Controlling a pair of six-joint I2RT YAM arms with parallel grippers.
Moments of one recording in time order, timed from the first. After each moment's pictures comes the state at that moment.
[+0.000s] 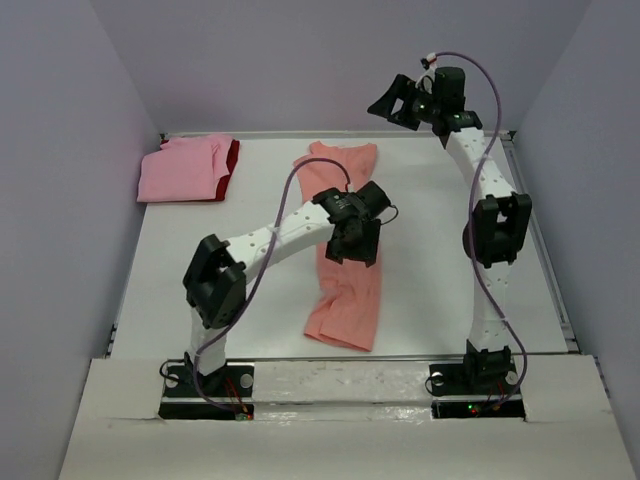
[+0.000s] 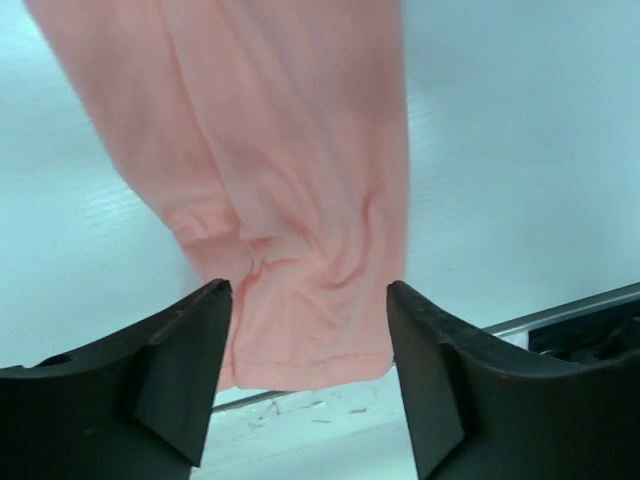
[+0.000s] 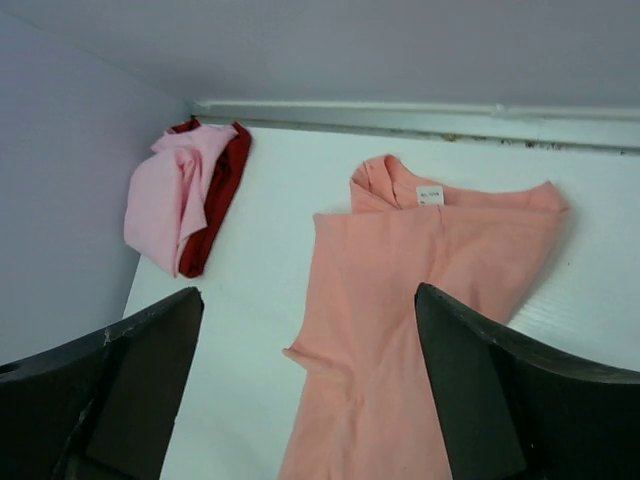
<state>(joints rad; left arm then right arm) -0.94 1.94 1.72 -1.02 -0.07 -0.71 0.14 2.32 2.30 -0.37 -0.54 0.54</state>
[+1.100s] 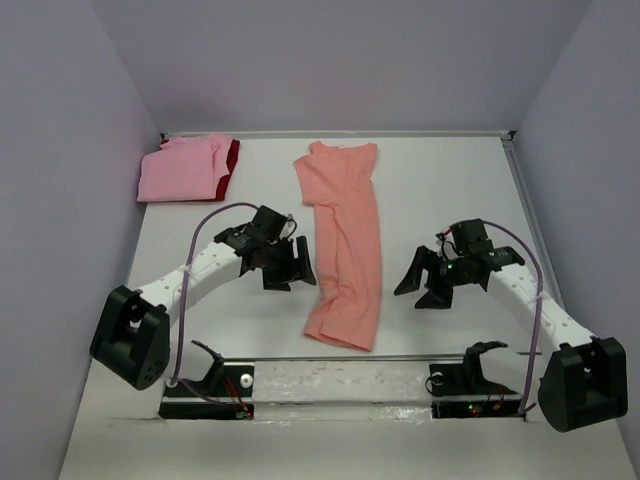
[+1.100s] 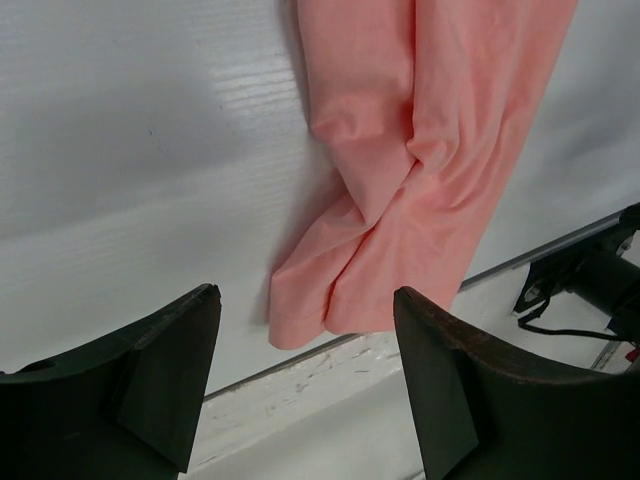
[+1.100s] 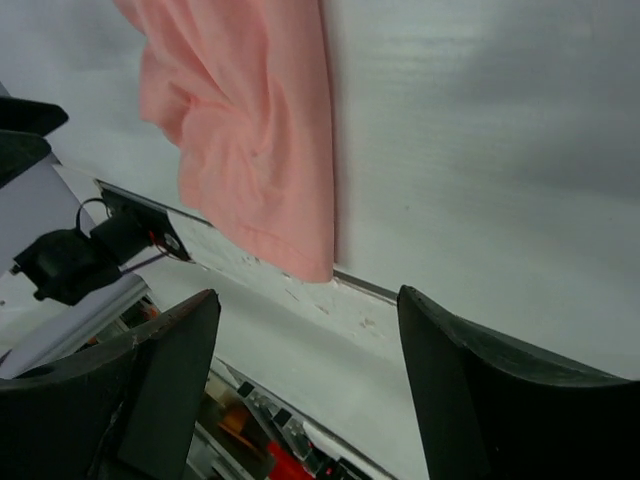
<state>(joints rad) -0.56 1.34 0.88 -0.61 0.28 -0.69 0.20 1.10 0.72 -0.78 -0.59 0.62</state>
